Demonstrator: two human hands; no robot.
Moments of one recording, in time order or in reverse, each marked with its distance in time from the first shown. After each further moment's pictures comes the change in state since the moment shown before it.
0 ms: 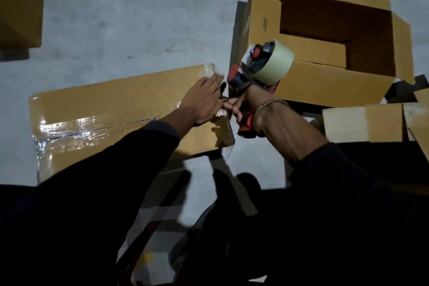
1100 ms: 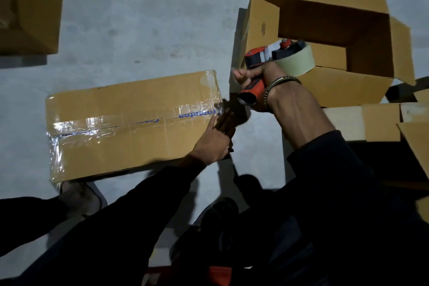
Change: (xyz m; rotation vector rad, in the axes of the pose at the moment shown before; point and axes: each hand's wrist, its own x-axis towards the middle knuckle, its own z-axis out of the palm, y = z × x) left_hand -0.060 0.115 0.037 -0.026 -0.176 -0.029; right_hand 0.024 -0.031 -0.039 0.446 -0.103 -0.109
